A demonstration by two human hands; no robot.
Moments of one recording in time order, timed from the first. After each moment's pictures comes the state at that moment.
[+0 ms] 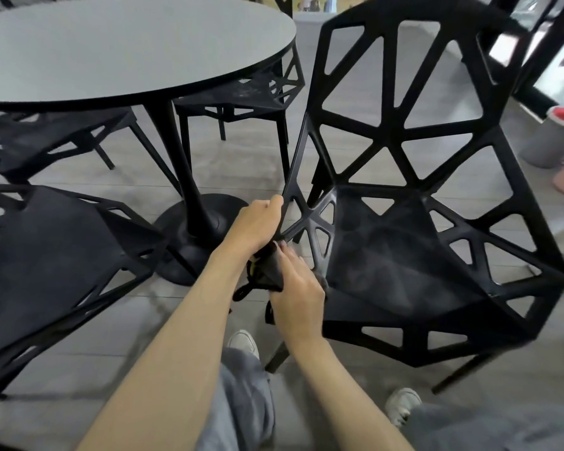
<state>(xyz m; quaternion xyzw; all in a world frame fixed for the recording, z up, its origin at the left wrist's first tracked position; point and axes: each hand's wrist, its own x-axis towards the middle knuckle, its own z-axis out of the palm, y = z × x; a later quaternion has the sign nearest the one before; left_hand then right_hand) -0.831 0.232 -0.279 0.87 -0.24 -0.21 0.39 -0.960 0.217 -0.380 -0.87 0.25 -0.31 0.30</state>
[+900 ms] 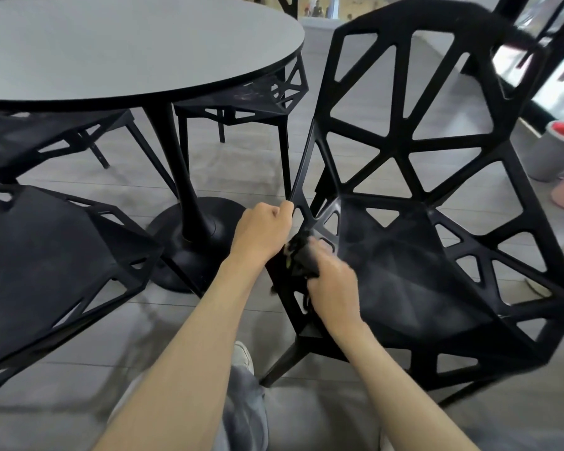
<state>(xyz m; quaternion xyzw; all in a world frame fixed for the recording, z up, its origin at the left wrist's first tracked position) -0.822 0.218 -0.285 0.87 -0.25 -0.13 0.40 -0.950 0.132 -0.383 -0.90 0.25 -0.24 0.24</state>
